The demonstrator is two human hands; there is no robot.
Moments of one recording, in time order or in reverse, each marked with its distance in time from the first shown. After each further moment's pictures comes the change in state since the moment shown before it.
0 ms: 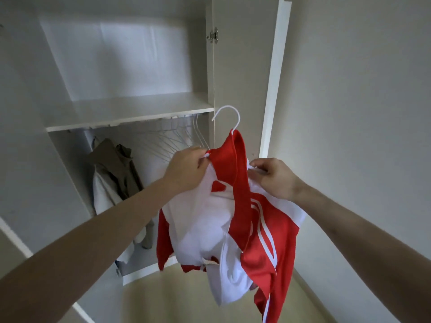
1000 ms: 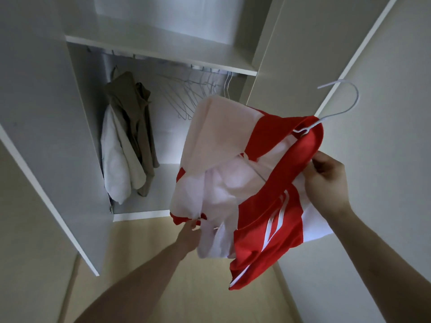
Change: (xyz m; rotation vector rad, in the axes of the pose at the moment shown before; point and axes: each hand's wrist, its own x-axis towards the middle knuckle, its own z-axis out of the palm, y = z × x) left_hand -0.234 -0.051 0.209 -0.836 -0.339 -1.100; right_hand -0.015 -0.009 0.039 0.298 0.276 0.021
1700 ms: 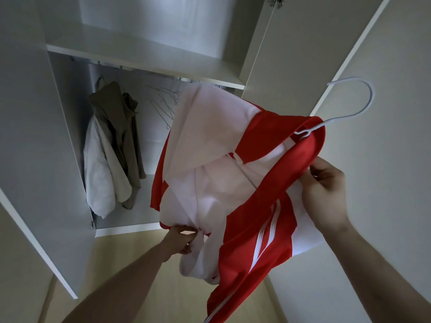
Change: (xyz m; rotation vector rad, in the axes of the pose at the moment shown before) left_hand 0.037 0.019 -0.019 -0.157 -0.105 -0.054; right_hand 0.008 -0.030 -0.001 0.128 0.005 -0.128
